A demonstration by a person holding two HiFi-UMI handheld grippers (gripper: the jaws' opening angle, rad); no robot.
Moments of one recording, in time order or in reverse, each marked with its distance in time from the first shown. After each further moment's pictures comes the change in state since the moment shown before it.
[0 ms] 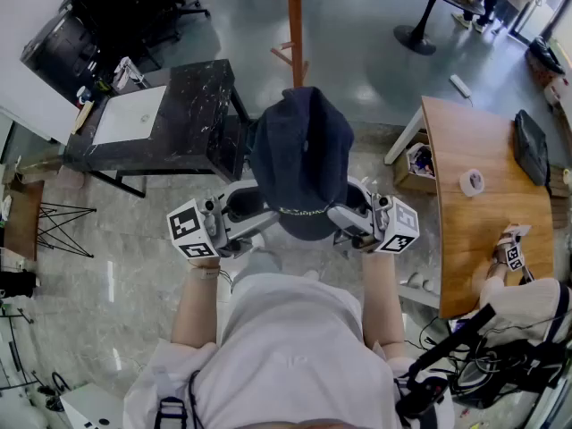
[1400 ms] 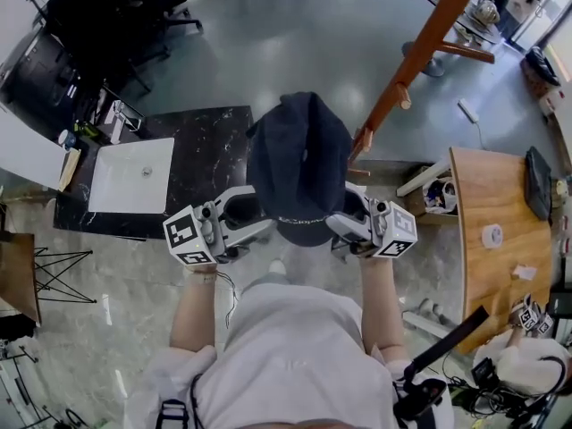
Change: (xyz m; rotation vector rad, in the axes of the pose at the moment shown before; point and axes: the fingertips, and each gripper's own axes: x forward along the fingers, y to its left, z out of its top) left arm -0.134 0.335 0.120 -0.009 -0.031 -0.060; right arm 0.218 -0.306 -0.036 -0.026 0.026 -0.045
